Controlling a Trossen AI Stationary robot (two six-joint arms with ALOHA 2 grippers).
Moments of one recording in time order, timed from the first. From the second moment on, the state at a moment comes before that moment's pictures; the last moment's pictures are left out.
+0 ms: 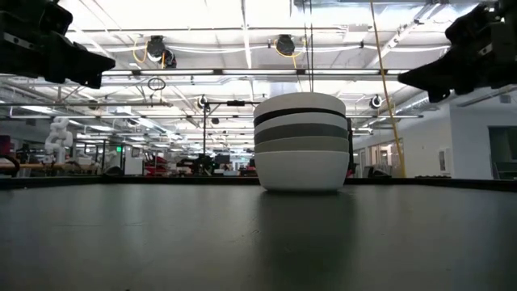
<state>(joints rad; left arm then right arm) 0.15 0.00 0.12 -0.19 0.21 0.16 0.01 0.00 0.05 -0.11 0.18 0.01</state>
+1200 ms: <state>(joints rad) 0.27 0.01 0.09 -0.22 0.38 0.17 -0.14 0.00 0.02 -0.06 0.04 0.04</state>
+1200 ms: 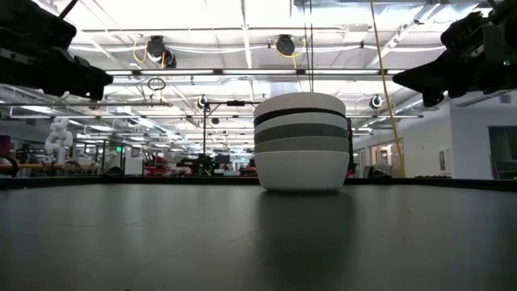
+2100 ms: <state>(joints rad) 0.27 0.01 0.09 -0.22 0.37 0.11 -0.14 0.03 0.02 0.03 0.00 0.08</state>
